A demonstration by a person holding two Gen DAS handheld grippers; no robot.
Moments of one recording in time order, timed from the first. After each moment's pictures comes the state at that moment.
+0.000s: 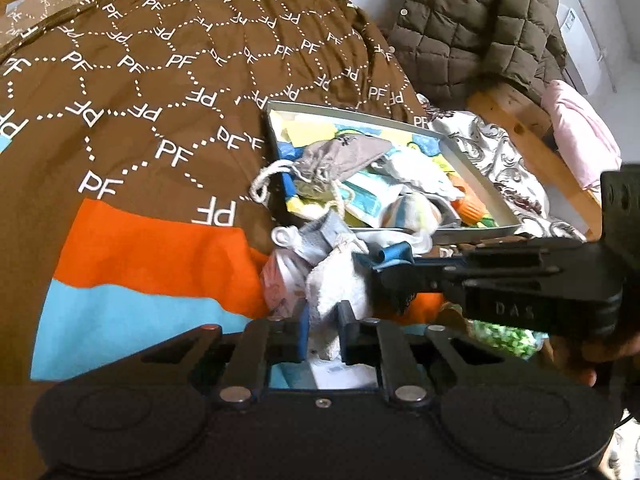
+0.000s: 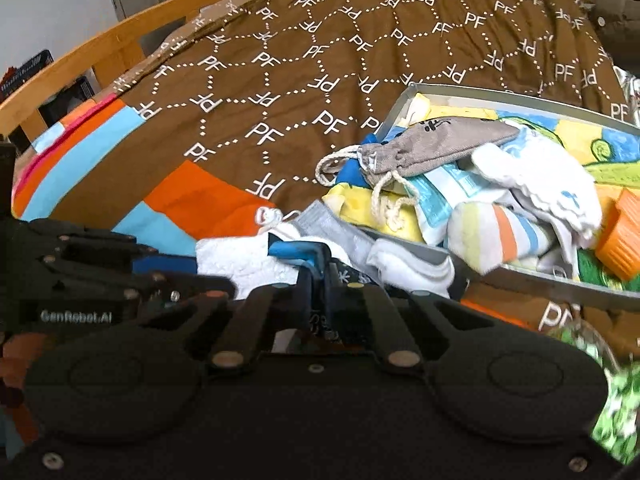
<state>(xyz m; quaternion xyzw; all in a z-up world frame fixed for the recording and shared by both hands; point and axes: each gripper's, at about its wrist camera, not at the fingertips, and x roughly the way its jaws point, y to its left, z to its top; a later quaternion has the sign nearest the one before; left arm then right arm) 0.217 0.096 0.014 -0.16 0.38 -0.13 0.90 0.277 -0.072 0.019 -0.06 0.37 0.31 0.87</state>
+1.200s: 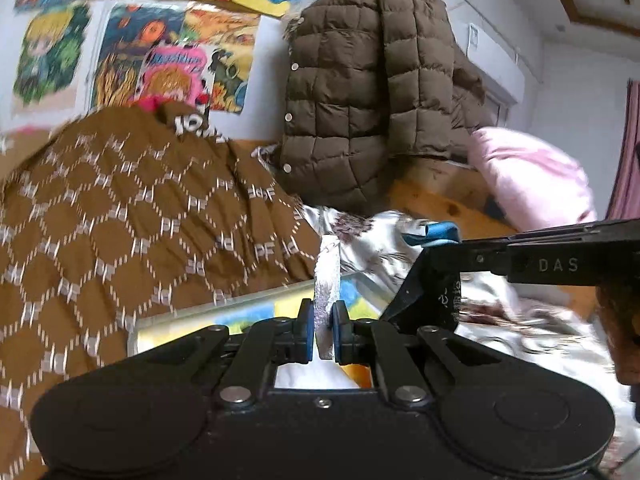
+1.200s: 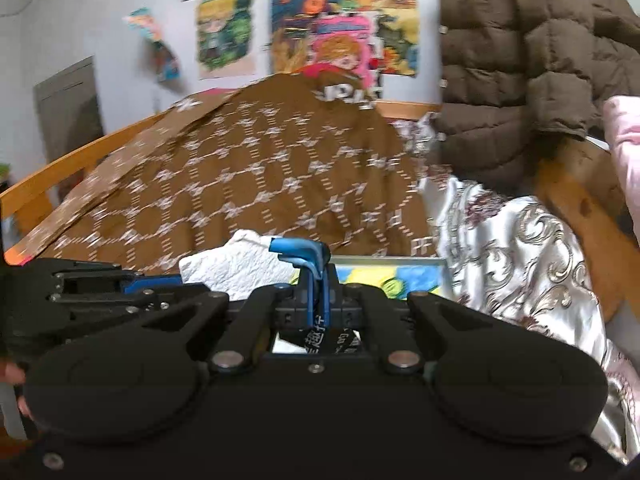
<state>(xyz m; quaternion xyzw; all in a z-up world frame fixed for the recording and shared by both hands) 0.348 -0.059 0.121 -0.03 0.20 -0.17 0.96 0.305 -0.283 0.196 -0.01 0.21 0.15 0.97</state>
